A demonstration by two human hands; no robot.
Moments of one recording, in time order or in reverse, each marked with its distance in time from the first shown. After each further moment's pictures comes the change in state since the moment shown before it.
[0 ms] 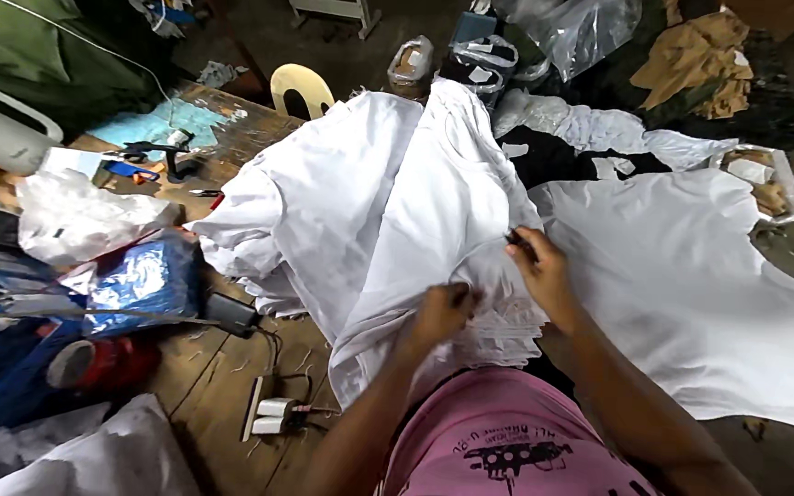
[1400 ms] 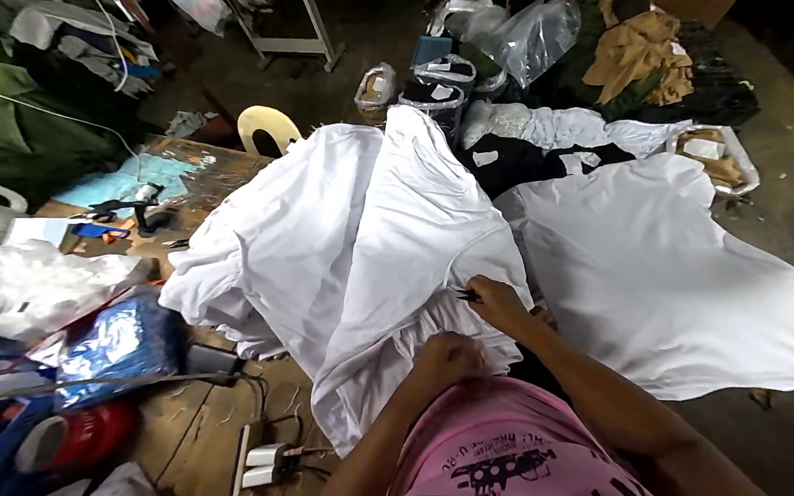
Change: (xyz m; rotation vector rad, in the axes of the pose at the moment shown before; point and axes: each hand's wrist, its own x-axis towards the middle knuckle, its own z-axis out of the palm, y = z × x) left_hand -0.026 -0.039 0.041 0.127 -0.332 0.137; right_hand -0.022 0.024 0.014 -0.209 -0.587 0.272
